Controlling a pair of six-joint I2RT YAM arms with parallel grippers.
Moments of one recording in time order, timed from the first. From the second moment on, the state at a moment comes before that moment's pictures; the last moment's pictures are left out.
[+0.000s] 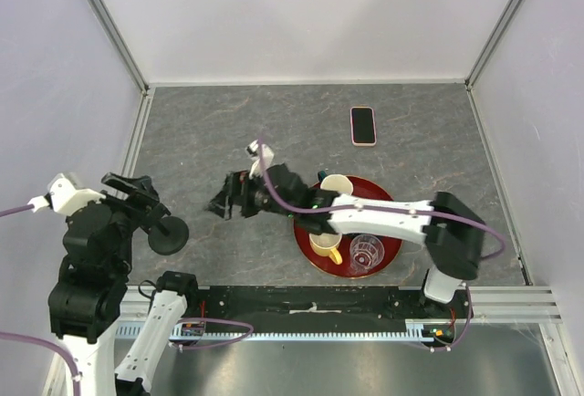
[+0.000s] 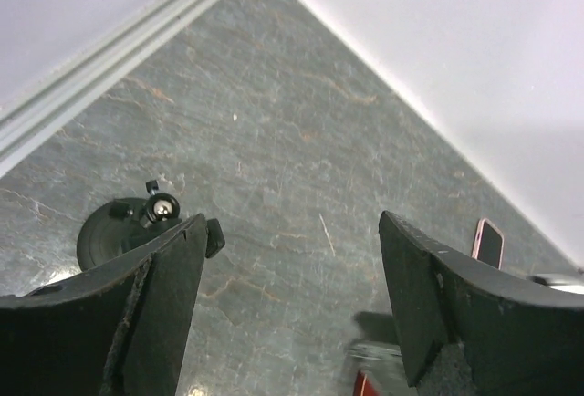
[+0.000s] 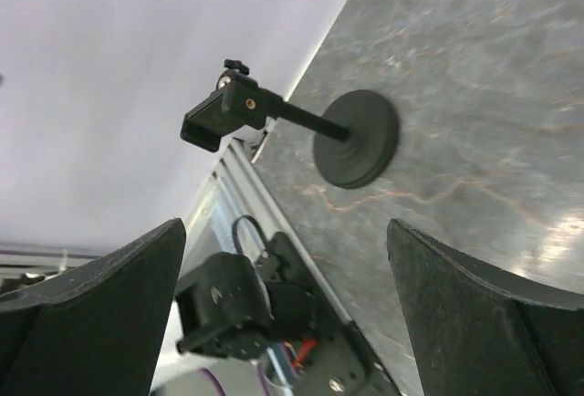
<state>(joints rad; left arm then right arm) -0.13 0.47 1.18 -1.02 -0.46 -0.68 1.12 1.66 1.21 0.22 -0.02 0.79</state>
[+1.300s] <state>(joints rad) -0.24 0.41 1.28 -1.08 -0.72 -0.60 1.27 2.34 1.79 0.38 0.07 1.54</state>
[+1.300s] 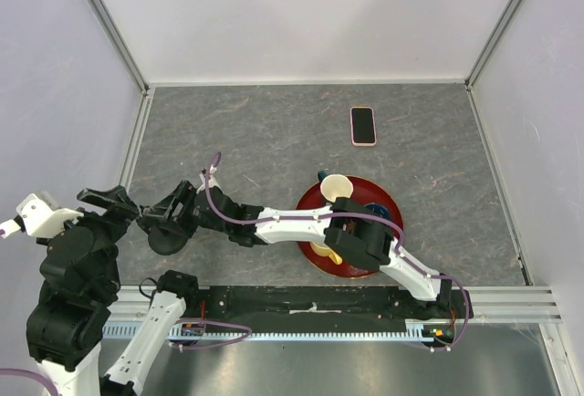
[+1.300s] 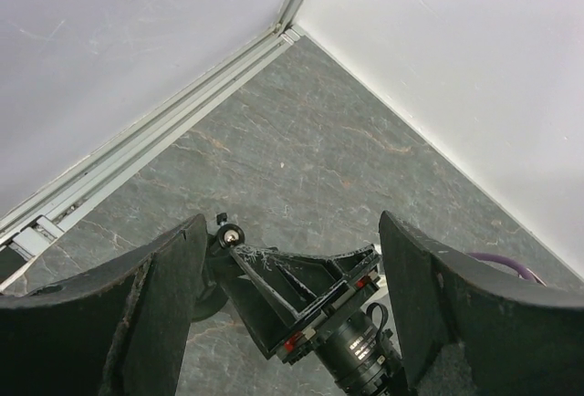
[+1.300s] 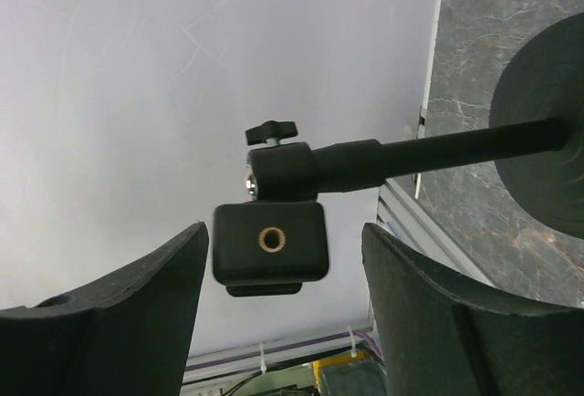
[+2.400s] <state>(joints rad) -0.24 0.34 0.98 -1.00 -0.56 -0.59 1.02 2.00 1.28 0.54 0.34 1.59</state>
